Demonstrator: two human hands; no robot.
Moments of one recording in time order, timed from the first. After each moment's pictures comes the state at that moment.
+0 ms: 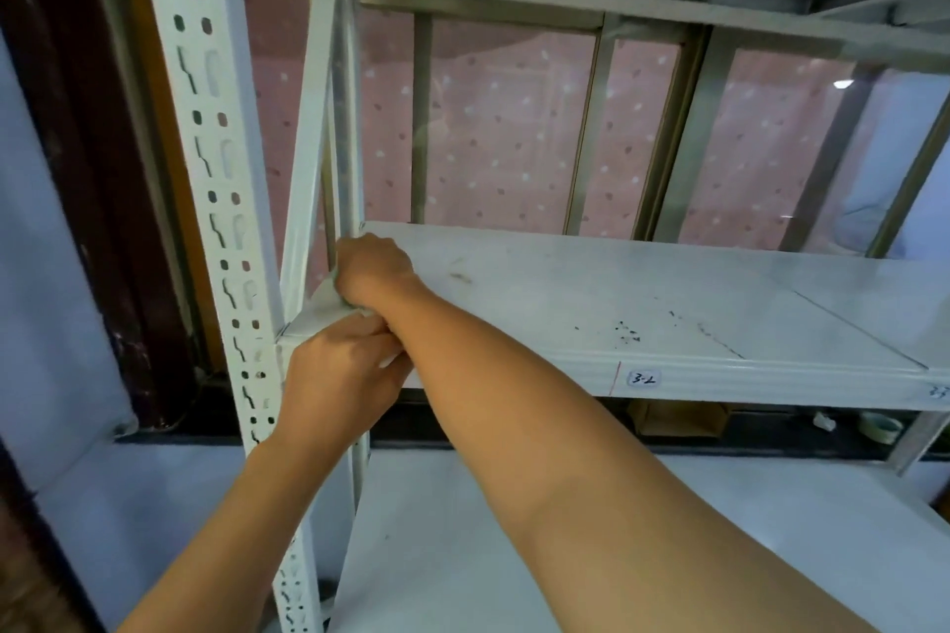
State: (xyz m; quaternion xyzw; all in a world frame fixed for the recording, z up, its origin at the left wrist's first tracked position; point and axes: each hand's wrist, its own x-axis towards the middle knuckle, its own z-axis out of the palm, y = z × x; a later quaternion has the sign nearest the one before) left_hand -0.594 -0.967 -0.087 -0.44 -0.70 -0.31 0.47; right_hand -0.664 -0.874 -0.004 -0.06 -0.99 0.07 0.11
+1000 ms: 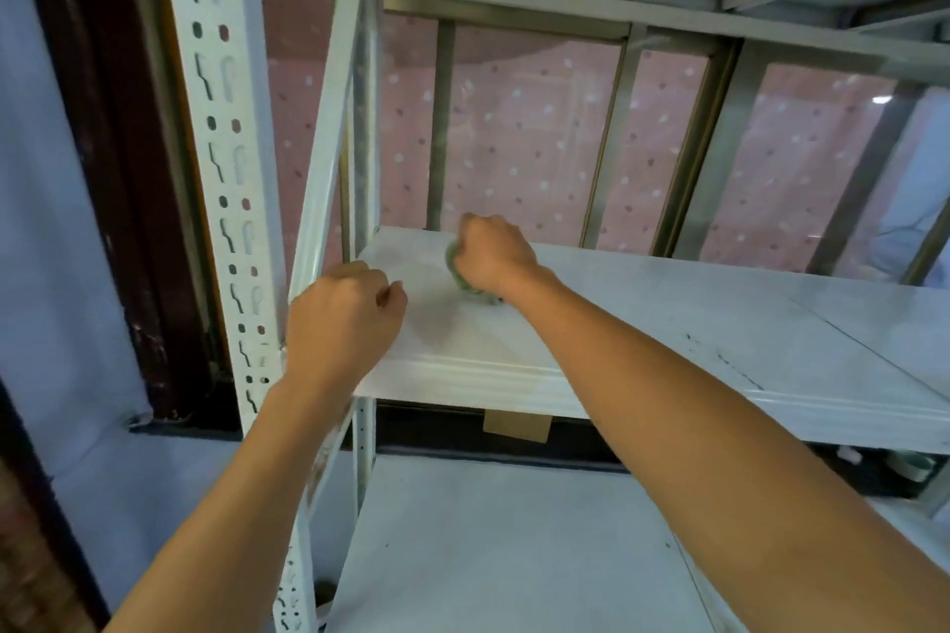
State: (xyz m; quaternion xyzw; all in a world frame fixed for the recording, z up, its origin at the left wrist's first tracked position) left_hand -0.620 -0.954 -0.042 -0.27 -0.84 -0.26 0.40; right_hand -0.610 -0.772 0.031 -0.12 -0.97 0.06 0.19
